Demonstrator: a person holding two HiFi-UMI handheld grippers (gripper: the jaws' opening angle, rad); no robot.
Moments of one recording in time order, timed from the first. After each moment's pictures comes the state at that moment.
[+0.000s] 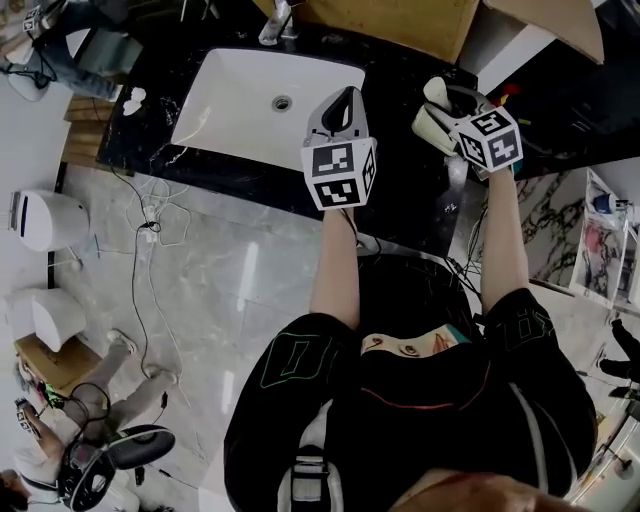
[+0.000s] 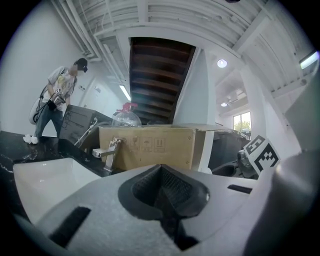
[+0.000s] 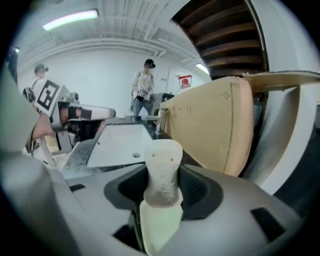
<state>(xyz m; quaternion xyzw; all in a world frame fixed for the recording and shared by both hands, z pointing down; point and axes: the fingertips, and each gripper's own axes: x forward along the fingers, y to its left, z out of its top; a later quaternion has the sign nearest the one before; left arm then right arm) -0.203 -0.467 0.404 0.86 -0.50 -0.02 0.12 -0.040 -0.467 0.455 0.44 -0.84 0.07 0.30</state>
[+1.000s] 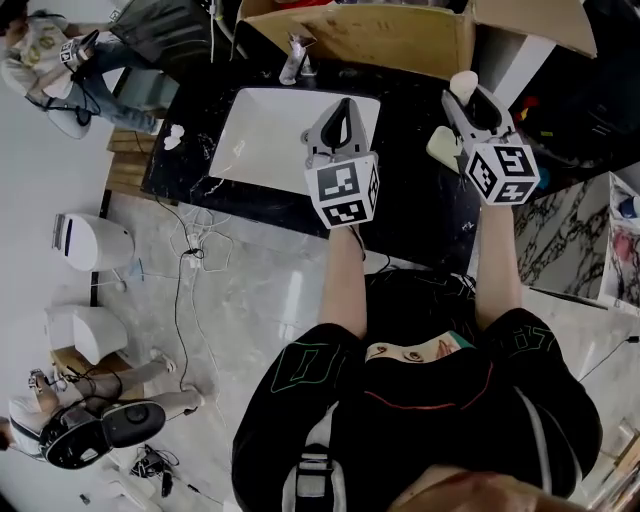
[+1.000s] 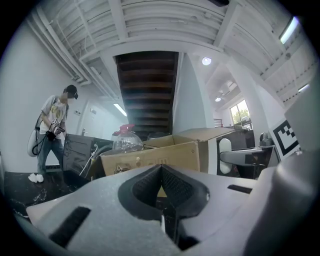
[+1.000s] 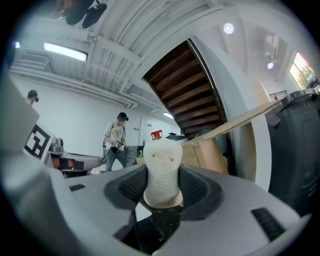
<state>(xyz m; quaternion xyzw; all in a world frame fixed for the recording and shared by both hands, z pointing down) -0.217 -0.473 0.336 0.85 -0.53 -0.01 0.01 -0.029 -0.455 0.319 0.60 -0.80 -0.01 -0.01</state>
